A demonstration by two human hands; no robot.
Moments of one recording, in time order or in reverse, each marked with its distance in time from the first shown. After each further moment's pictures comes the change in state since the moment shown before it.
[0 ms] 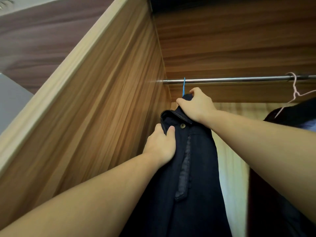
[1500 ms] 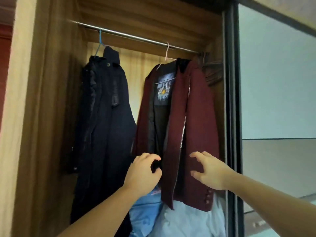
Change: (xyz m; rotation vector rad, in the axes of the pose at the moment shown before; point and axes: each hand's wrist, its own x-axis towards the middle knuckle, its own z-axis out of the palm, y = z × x) left_hand -0.380 0.078 -0.009 0.065 -0.647 0.203; right_hand -0.453 0.000 -0.287 -0.665 -0.573 0.563
